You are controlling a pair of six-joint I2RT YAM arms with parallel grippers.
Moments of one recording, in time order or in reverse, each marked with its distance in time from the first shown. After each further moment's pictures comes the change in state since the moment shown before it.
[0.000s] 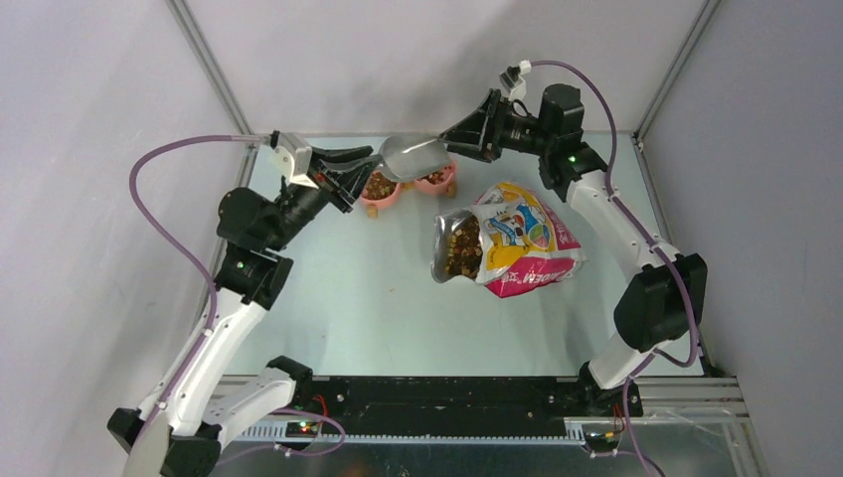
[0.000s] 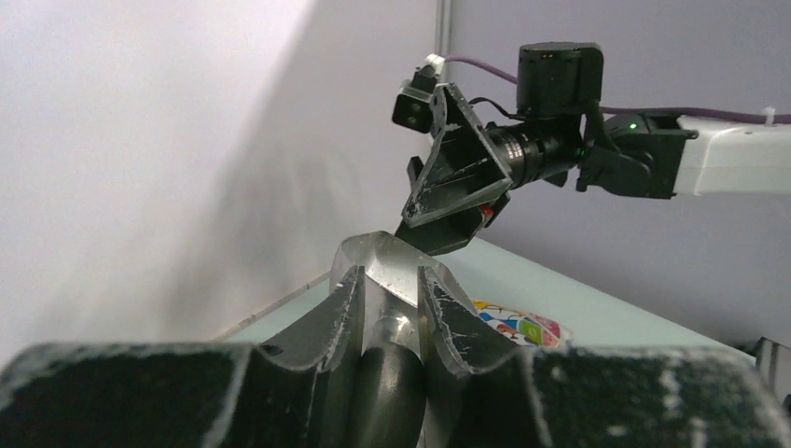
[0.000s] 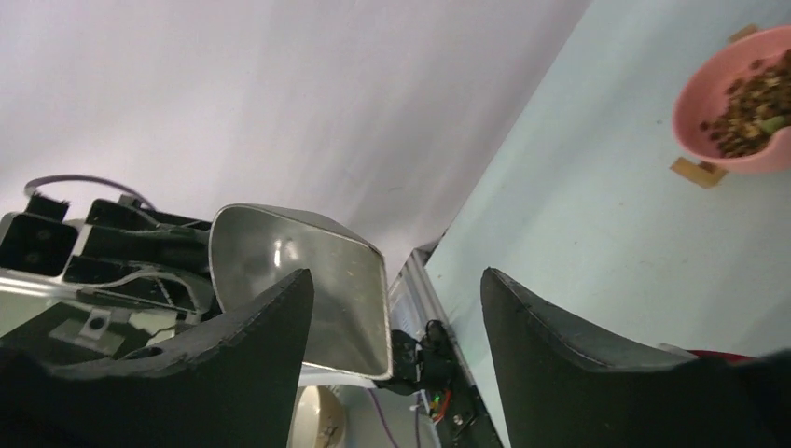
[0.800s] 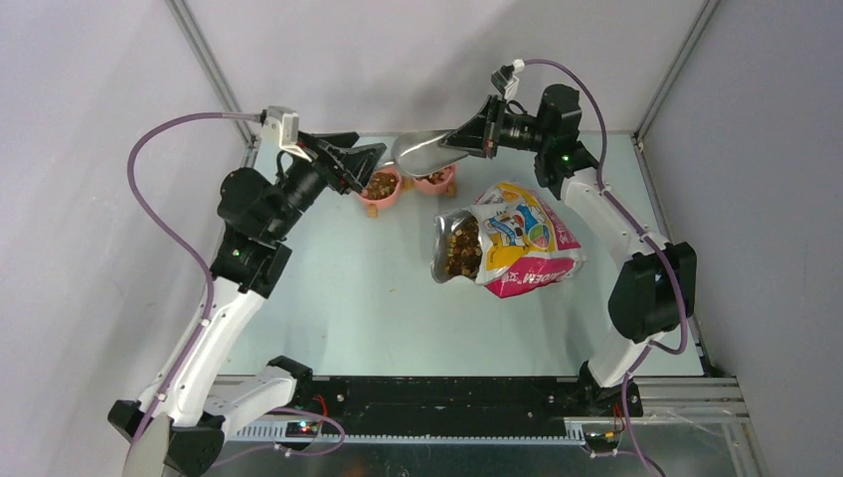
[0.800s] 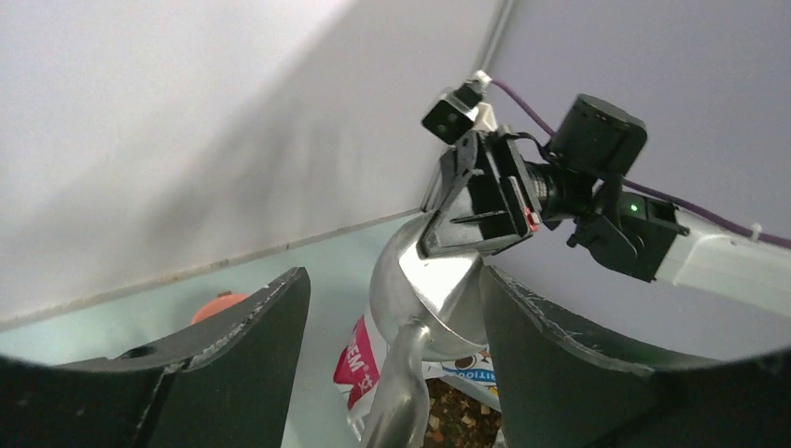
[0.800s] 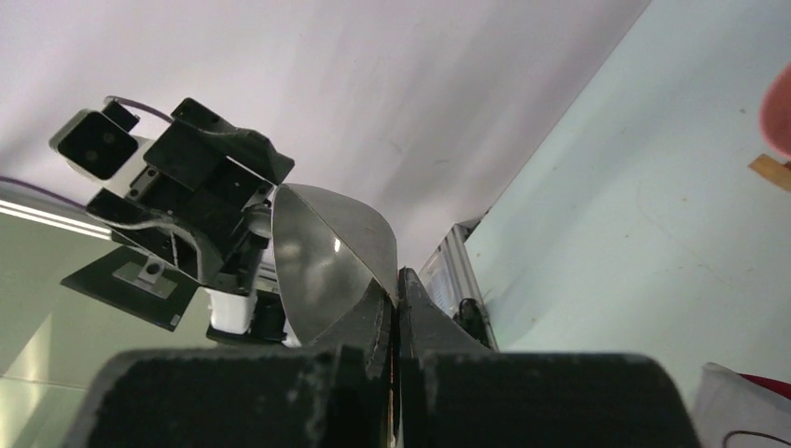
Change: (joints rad) left arm 0.005 0.068 0.092 -0.092 -0.121 -0.195; right arm -0.008 0.066 -0.008 0.225 -0.158 0.162
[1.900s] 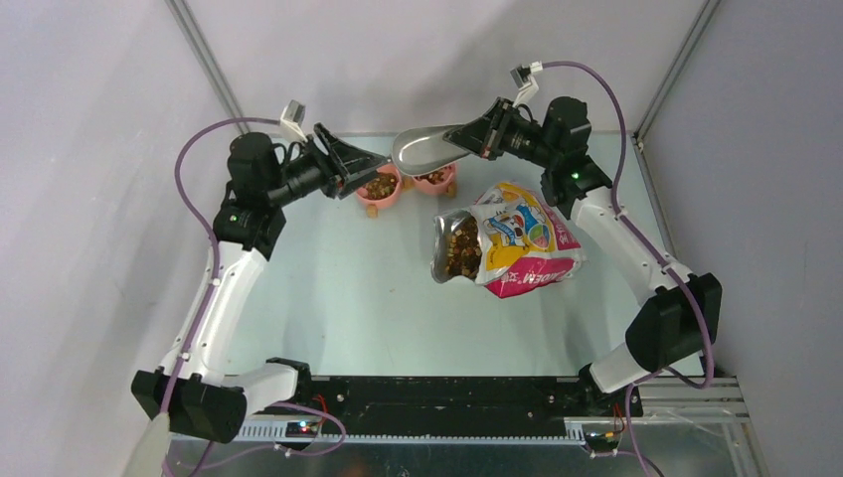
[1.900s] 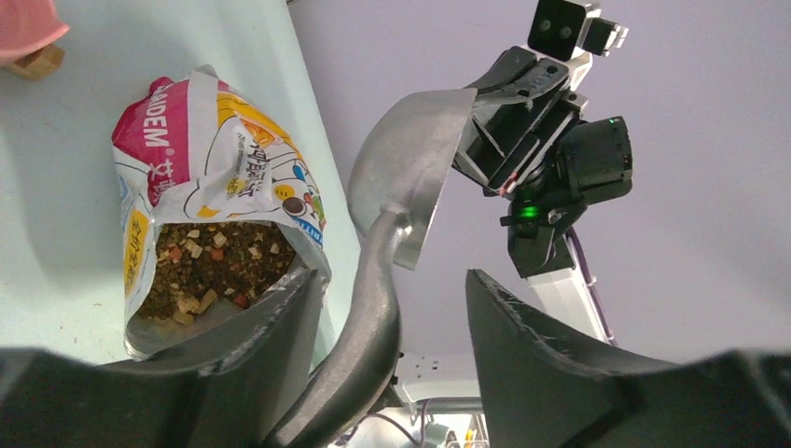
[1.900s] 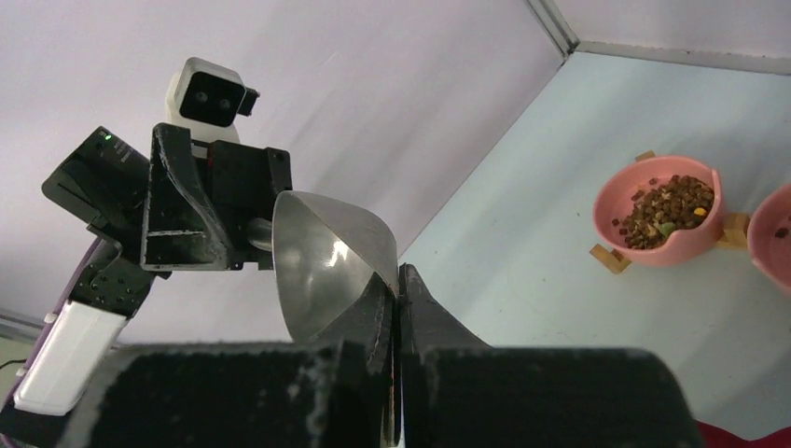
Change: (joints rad) left arm 0.219 0.175 0.134 -0.385 0.425 -0.680; right arm 0.051 -0.172 -0.106 -0.074 0.336 -0.330
